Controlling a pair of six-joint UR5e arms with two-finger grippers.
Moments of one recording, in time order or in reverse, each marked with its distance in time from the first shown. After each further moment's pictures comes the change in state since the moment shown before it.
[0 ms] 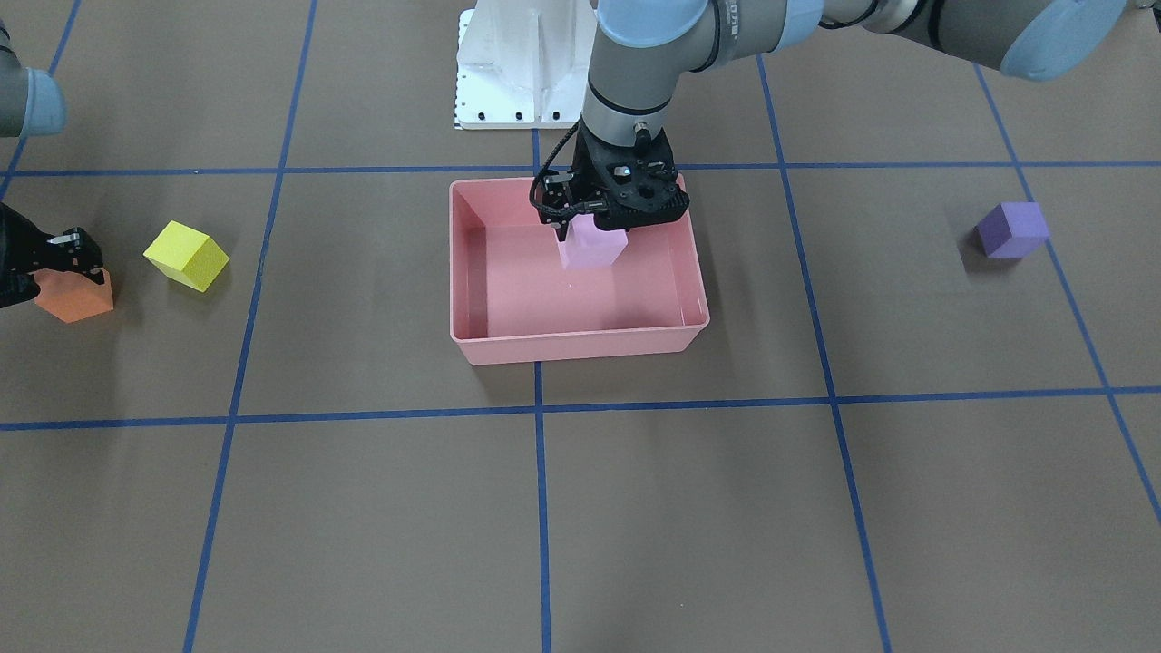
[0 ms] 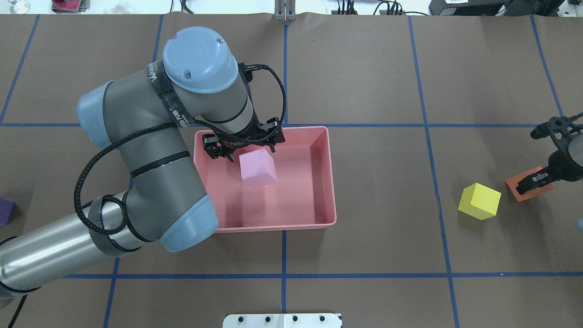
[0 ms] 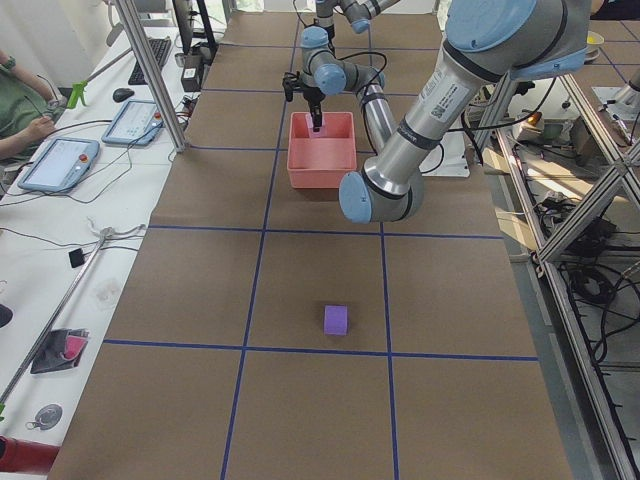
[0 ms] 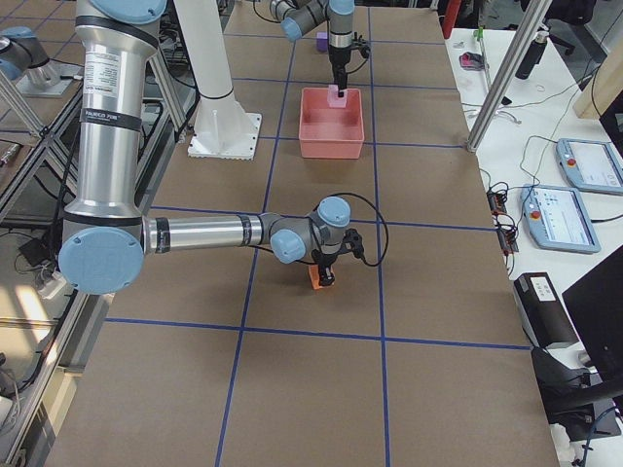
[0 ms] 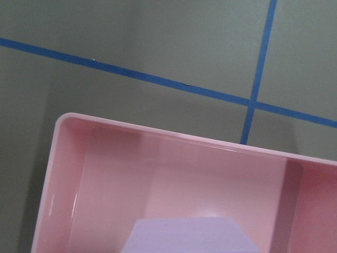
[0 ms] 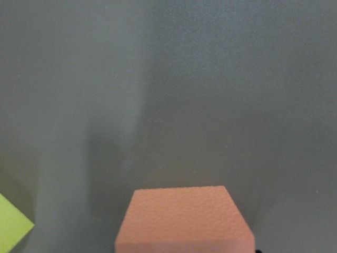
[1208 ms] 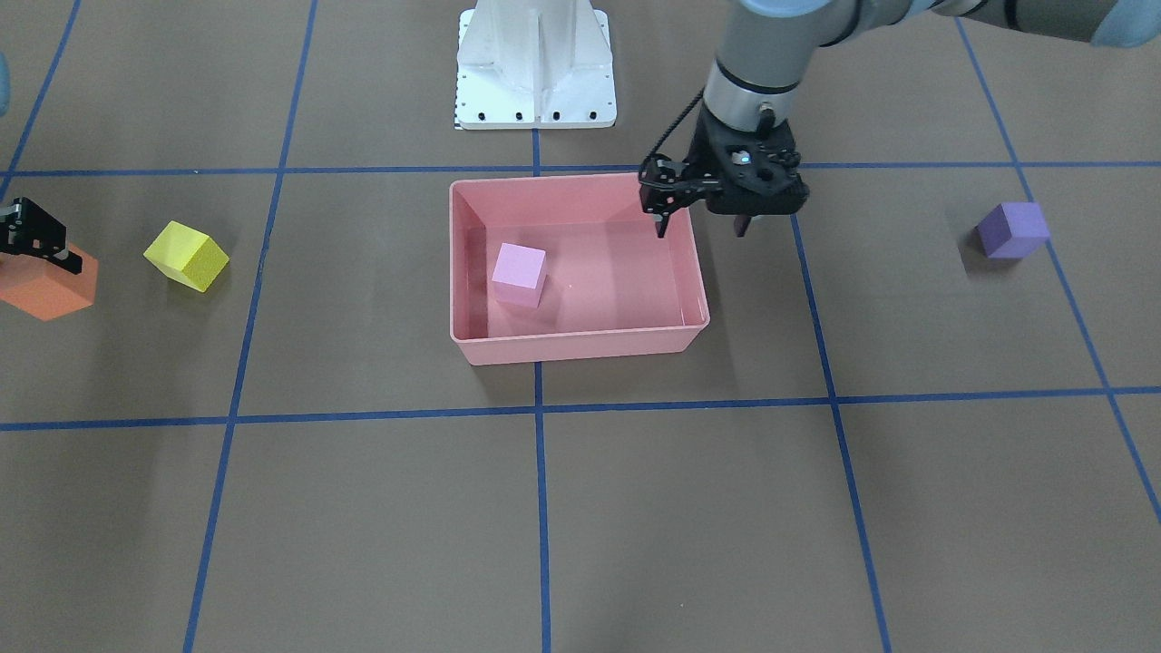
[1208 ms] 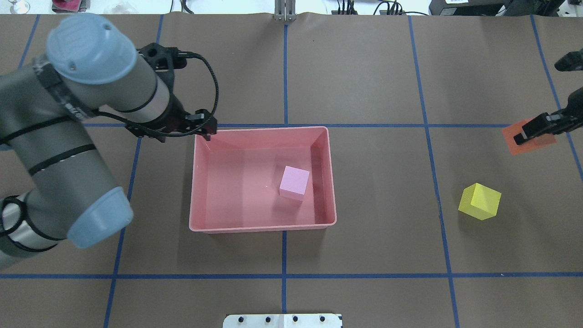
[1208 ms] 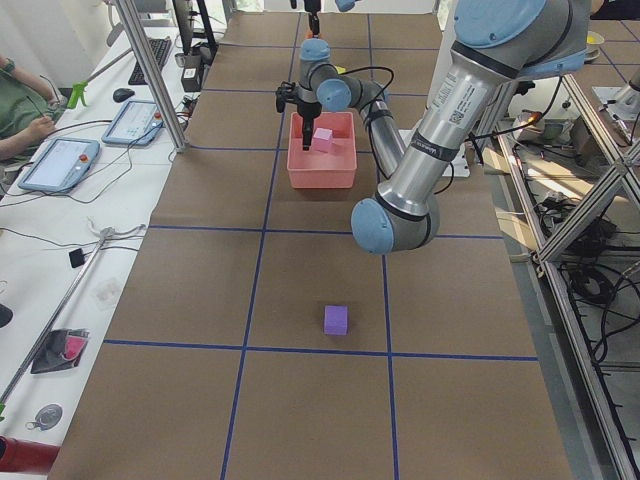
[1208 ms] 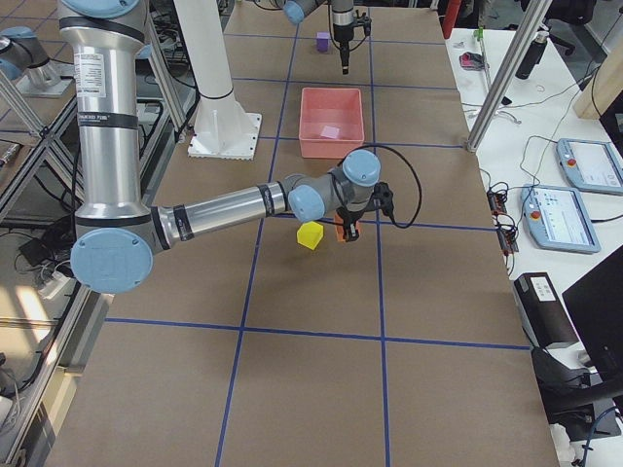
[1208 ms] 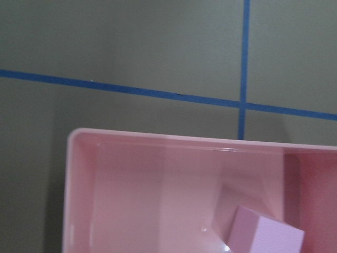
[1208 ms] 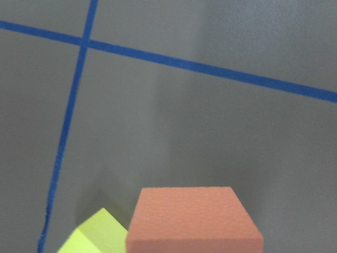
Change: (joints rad) left arm -0.151 0.288 -0.230 0.007 -0.019 0.338; right arm 0.198 0.192 0.210 -0.363 0.235 -0.001
